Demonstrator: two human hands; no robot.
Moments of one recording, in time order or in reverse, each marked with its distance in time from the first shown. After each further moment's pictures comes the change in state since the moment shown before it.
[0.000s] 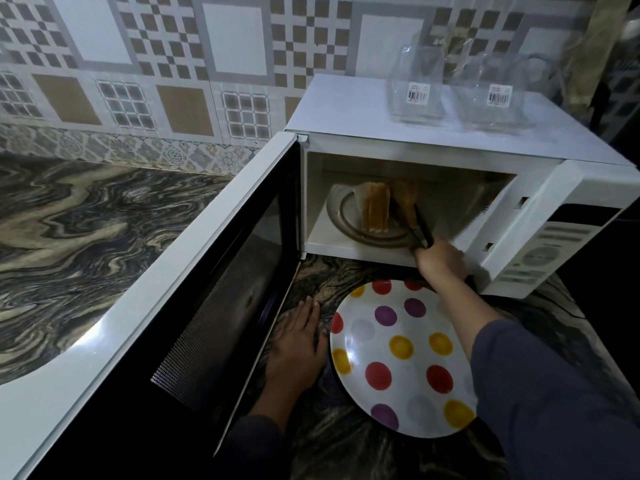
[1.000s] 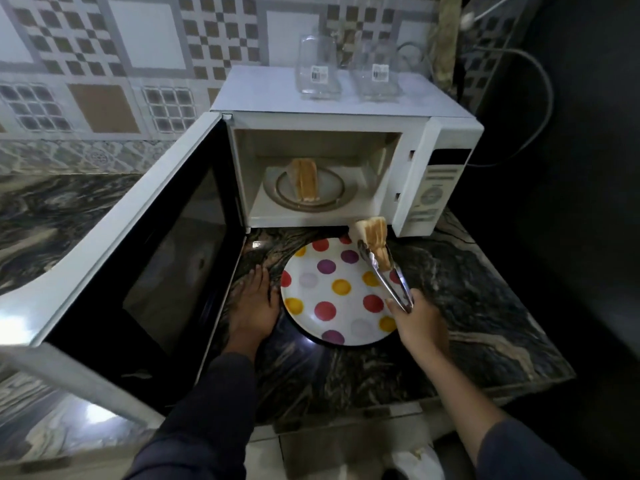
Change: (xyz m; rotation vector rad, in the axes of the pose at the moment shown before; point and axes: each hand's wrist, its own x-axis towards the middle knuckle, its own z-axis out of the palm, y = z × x) left_hand -0.001 0.003 0.003 0.118 -0.065 0.017; right_hand -0.175 0.151 0.000 0.116 0.159 0.046
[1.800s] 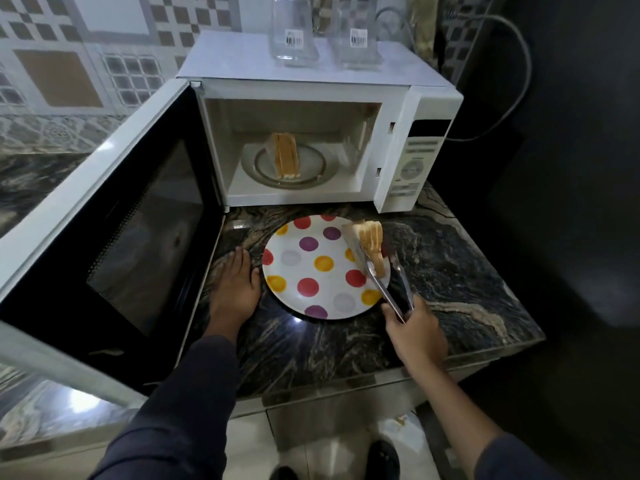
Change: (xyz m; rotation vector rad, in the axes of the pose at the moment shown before) left_hand -0.004 -0.003 0.005 -0.073 0.015 0.049; right_hand -0.041 0.038 0.000 -0.198 0.072 0.121
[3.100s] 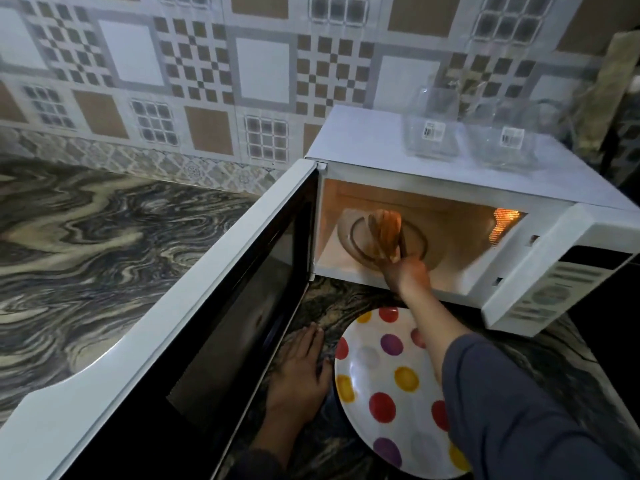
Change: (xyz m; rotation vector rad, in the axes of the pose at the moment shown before) left_hand 0.000 -0.003 -0.006 -0.106 0.026 -0.109; right_hand 0.151 -0.279 0.031 0.222 -0.385 -0.214
